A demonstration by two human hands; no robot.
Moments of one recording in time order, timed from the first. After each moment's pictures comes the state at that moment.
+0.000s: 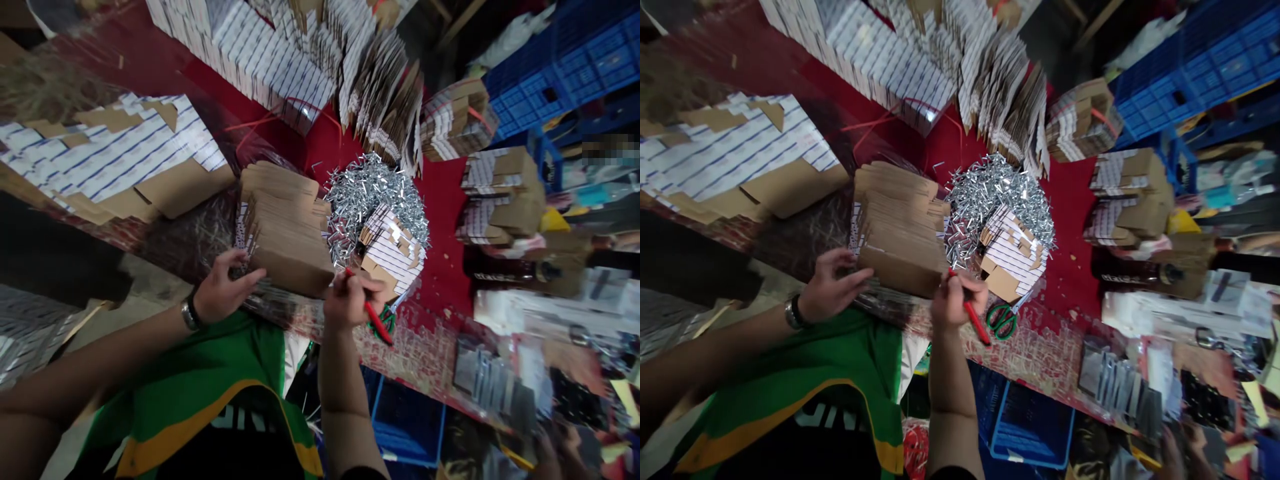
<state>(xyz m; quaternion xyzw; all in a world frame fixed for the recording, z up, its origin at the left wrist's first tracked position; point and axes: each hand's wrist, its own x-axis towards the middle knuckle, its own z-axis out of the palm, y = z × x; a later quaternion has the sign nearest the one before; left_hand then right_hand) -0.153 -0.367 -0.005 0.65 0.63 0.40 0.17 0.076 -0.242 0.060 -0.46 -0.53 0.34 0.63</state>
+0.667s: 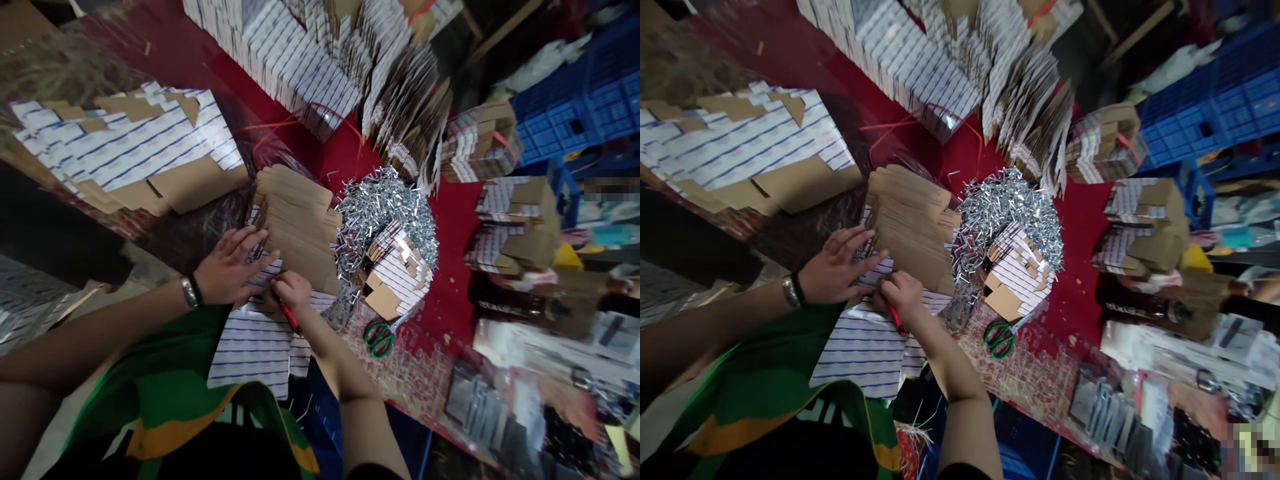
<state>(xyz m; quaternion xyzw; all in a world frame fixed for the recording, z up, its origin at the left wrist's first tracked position) -0.181 -0.330 0.009 0.74 0.60 0.28 0.13 0.042 -0.243 -0.014 -0.20 -0.92 0.25 0.24</state>
